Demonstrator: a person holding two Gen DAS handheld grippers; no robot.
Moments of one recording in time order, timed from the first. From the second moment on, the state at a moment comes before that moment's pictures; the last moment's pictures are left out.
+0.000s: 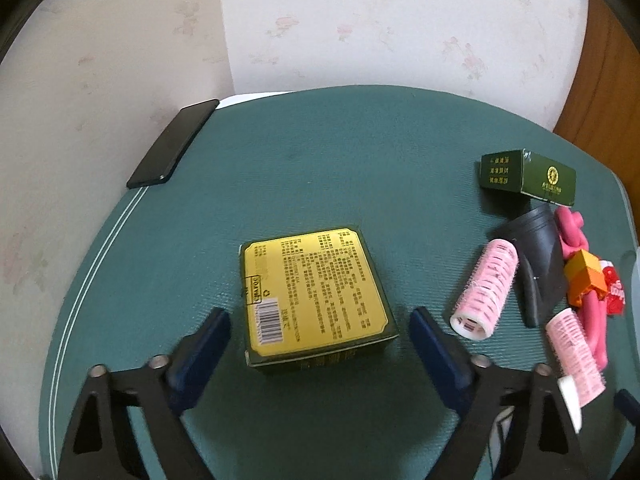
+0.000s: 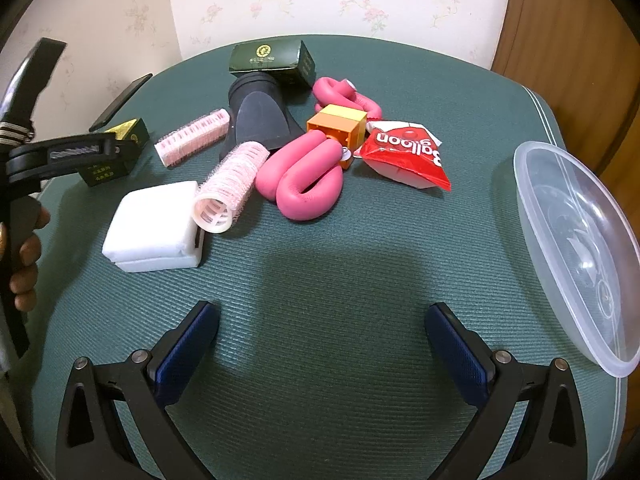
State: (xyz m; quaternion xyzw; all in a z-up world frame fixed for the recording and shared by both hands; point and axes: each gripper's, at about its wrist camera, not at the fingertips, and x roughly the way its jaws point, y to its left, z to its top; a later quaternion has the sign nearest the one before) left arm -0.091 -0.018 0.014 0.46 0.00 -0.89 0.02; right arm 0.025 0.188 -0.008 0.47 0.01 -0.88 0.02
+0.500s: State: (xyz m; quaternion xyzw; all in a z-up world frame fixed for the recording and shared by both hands) left arm -0.082 -0.023 0.021 0.42 0.00 -0.91 0.00; right arm 0.022 0.152 0.006 0.46 -0.02 -0.87 0.16
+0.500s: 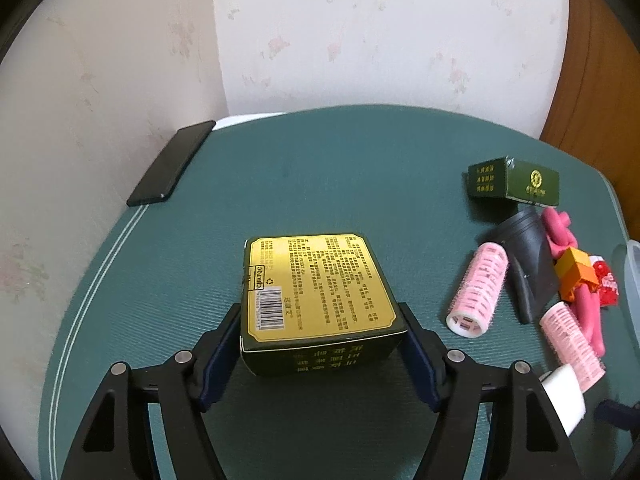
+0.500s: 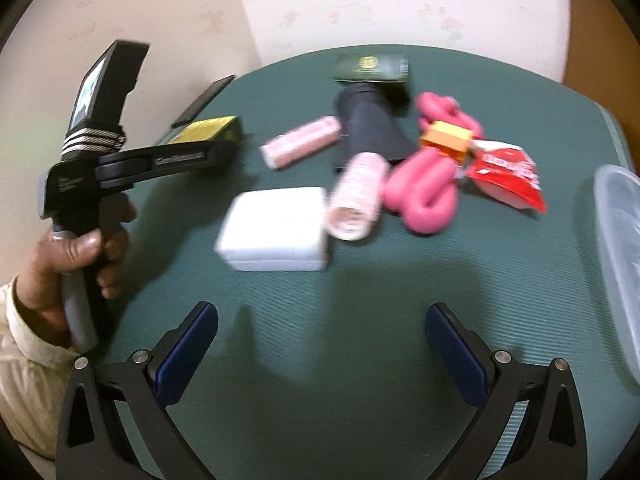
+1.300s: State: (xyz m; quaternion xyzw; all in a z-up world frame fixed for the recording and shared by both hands) left arm -0.063 -0.034 0.049 0.37 0.03 -0.93 0.00; right arm -0.008 0.081 -0.004 0.45 0.07 -0.88 0.12
